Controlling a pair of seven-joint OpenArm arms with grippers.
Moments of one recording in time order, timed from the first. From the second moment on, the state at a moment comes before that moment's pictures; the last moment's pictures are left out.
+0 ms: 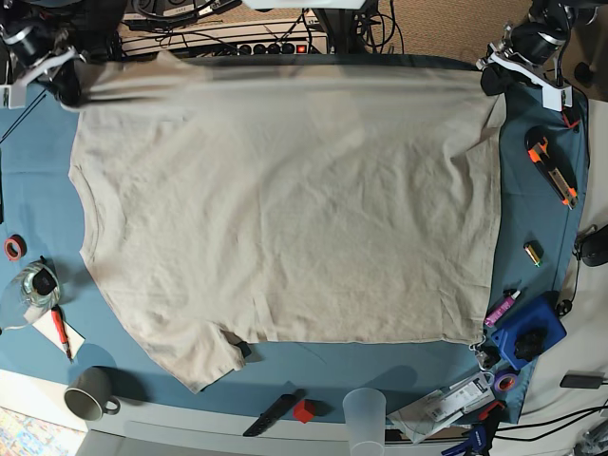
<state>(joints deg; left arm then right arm) 39.1 -2.0 -37.6 113.9 -51.9 -17.5 58.8 -33.9 13.9 61.1 107.4 56.0 38.8 -64.7</state>
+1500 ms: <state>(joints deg) 39.7 -6.9 -37.8 116.0 -51.7 -18.4 59.9 -30.7 19.5 68.8 107.3 47.5 32.4 -67.3</state>
